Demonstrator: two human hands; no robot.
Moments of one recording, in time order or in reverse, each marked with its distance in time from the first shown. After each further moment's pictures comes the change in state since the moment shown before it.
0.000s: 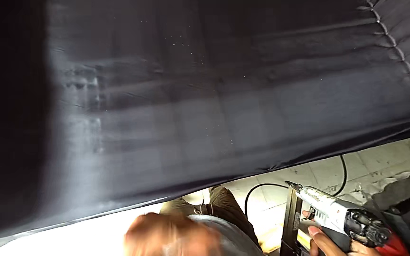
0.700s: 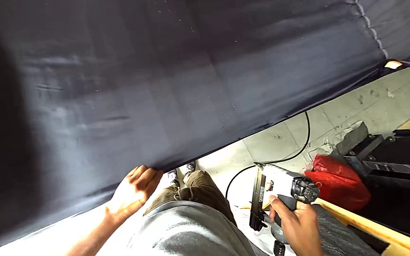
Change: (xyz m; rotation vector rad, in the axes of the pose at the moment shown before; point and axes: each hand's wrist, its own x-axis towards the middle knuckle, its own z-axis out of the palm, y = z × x) left_hand -0.097 -0.171 -0.107 1.074 -0.239 0.358; right_hand -0.112 0.019 0.116 -0.065 0.230 0.067
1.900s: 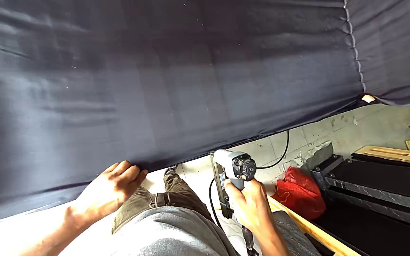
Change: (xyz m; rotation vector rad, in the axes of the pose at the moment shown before) left_hand 0.001 -0.003 0.004 -0.053 -0.121 -0.006; right_hand 0.054 -0.065 0.056 -0.370 -0.297 -0.230
